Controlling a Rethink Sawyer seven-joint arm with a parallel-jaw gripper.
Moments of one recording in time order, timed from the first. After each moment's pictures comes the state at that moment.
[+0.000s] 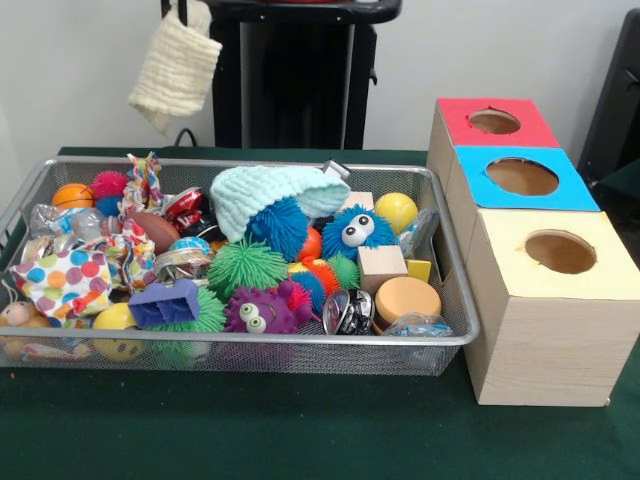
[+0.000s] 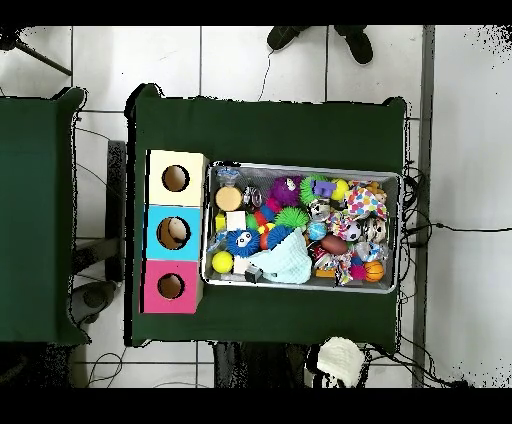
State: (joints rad) arm -1.38 -1.13 0.40 2.56 -0.91 0.17 2.04
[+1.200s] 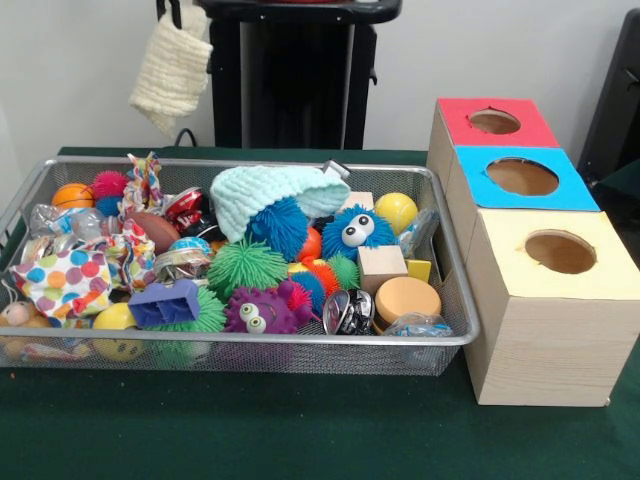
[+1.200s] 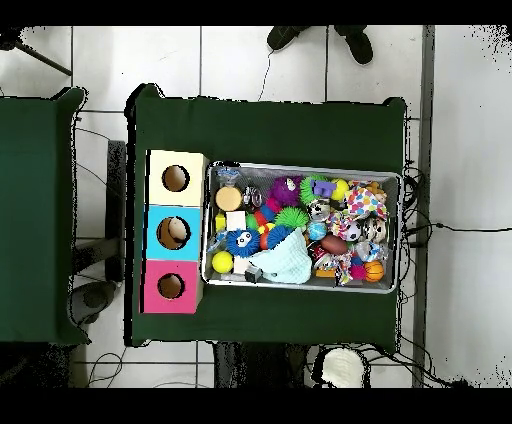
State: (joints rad) arm -1.55 -1.00 0.34 2.53 -1.05 0.09 2.04
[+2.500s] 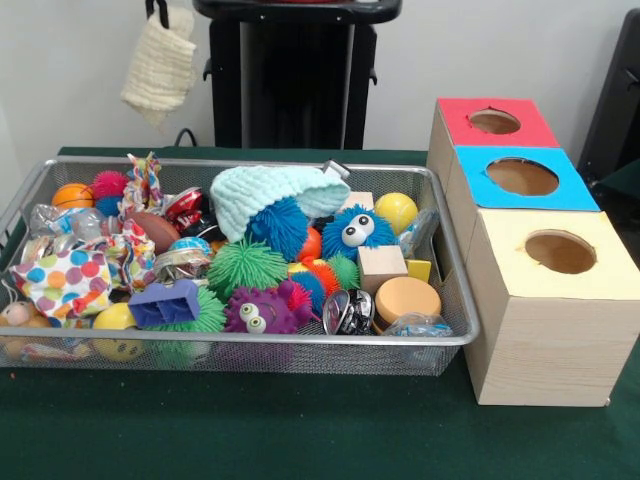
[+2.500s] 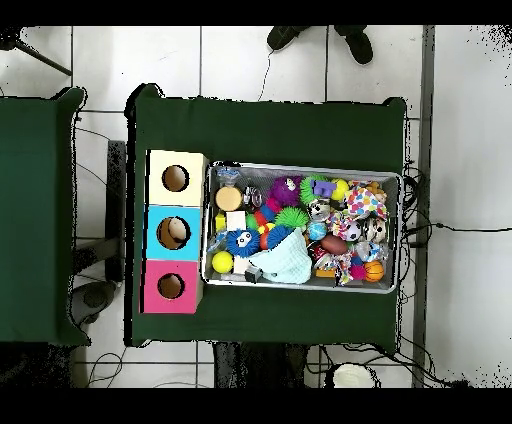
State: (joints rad) arm -1.71 -0.96 0.34 2.49 -1.13 0.08 2.04
